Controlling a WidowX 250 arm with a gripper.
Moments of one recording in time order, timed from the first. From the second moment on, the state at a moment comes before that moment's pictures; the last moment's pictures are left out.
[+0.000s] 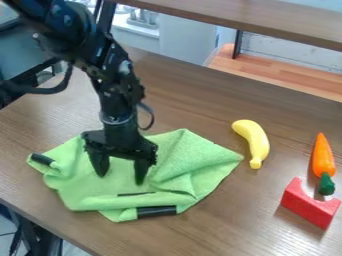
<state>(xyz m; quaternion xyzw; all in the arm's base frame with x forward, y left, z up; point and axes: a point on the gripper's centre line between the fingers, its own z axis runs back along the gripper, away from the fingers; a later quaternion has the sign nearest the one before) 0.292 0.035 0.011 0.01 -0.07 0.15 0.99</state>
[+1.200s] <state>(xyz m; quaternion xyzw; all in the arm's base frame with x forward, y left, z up) 0.365 0.061 0.011 0.02 -0.09 0.24 0.97</state>
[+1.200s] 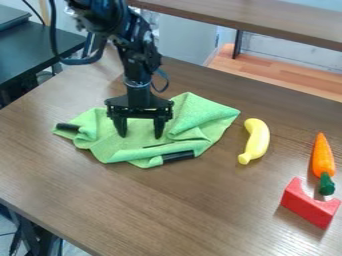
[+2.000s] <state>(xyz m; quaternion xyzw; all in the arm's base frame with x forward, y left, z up) 0.262 0.031 0.007 0.01 -0.06 0.13 0.99</state>
